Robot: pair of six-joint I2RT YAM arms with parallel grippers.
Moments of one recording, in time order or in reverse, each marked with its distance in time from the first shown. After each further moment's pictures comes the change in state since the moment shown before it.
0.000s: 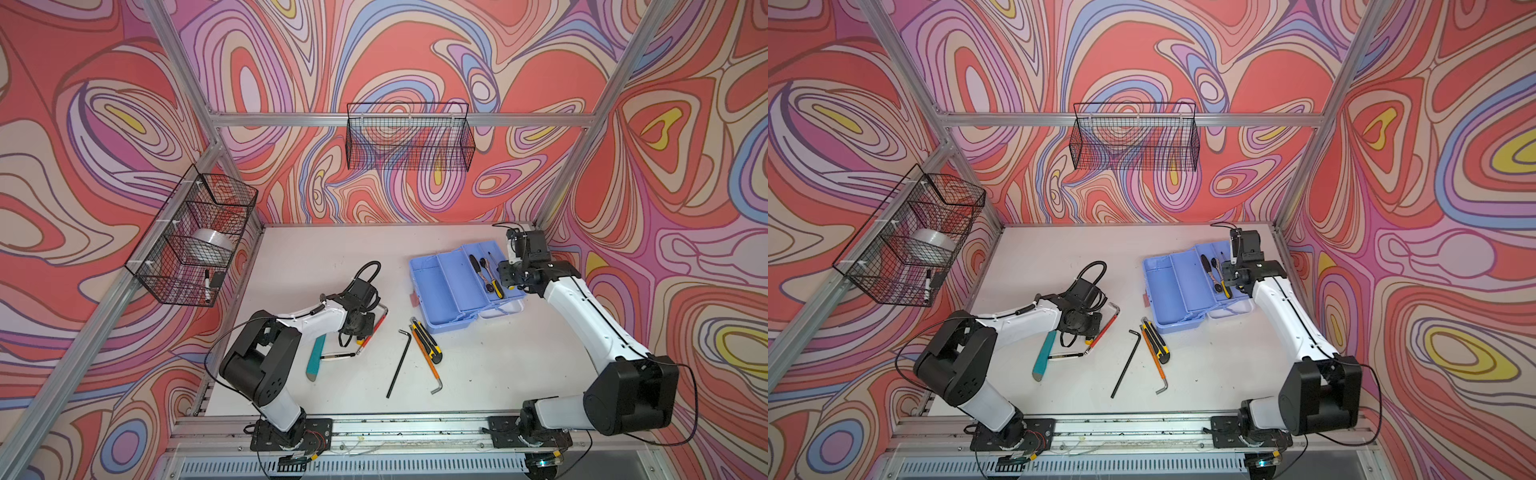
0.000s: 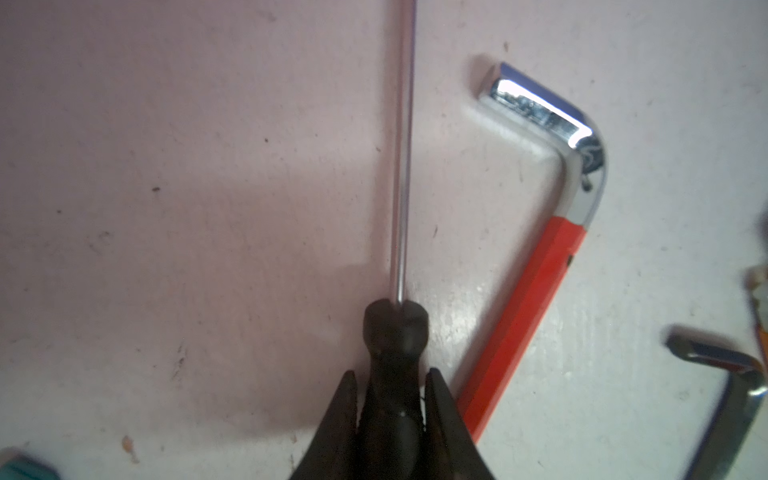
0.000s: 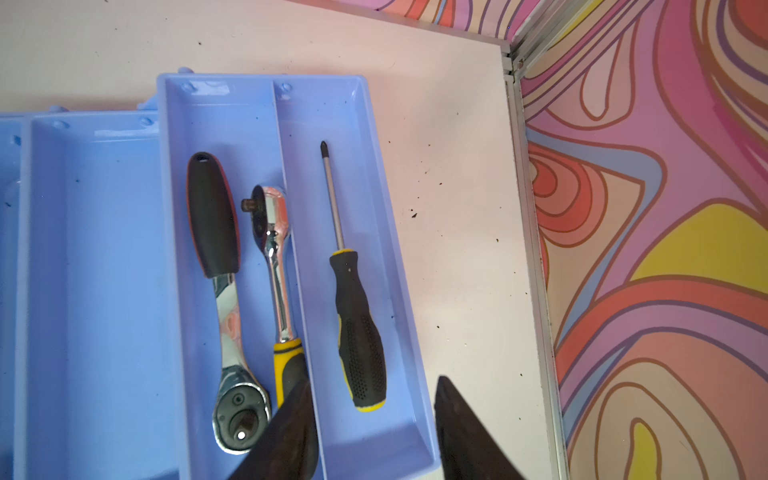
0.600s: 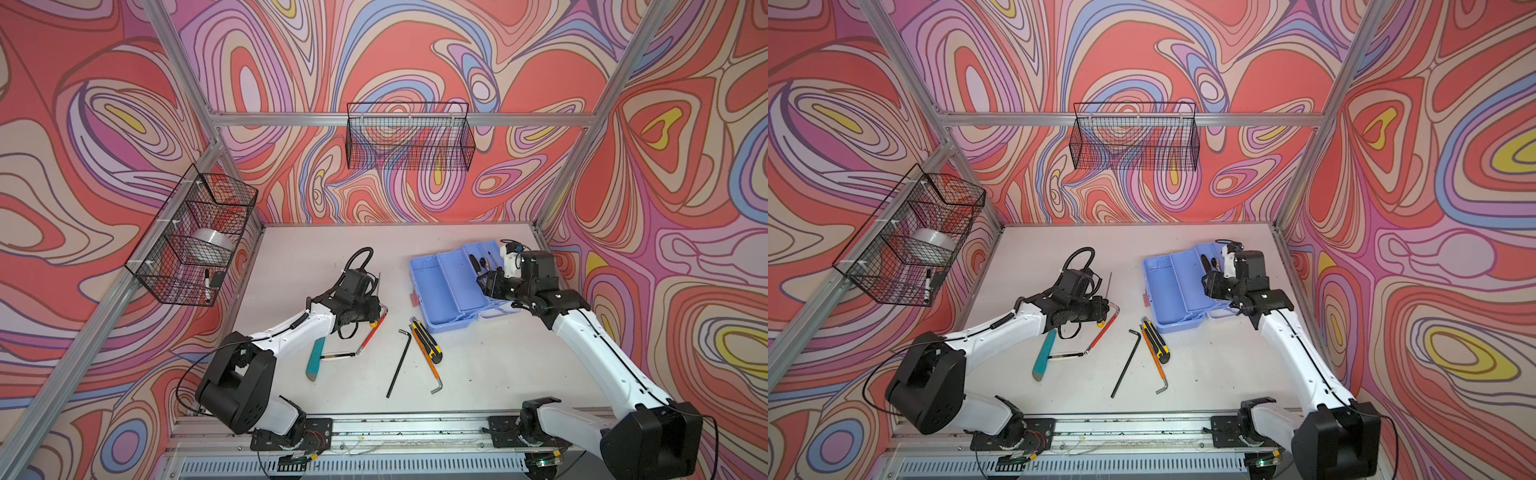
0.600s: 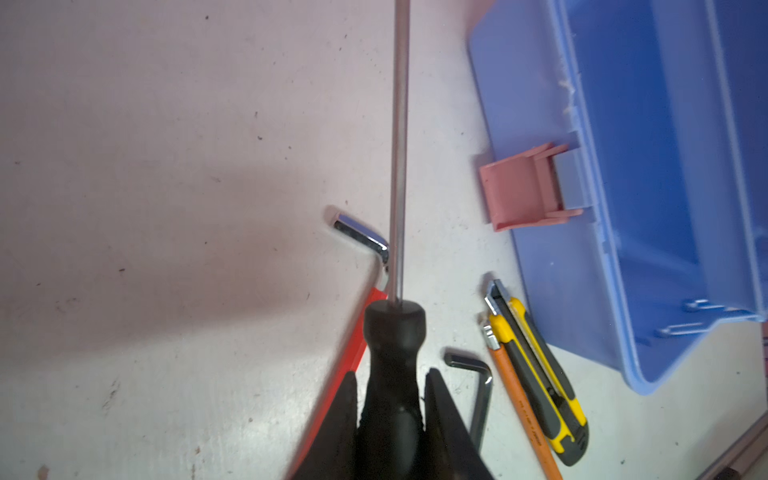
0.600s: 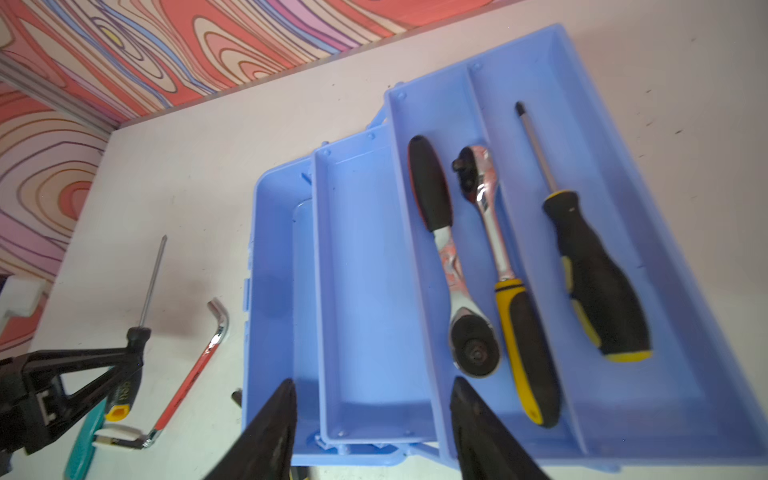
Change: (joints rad) left arm 0.002 -0.185 -0.017 0.184 0.147 -0.176; right arm 0.049 -0.247 -0.285 0.212 -0.452 0.366
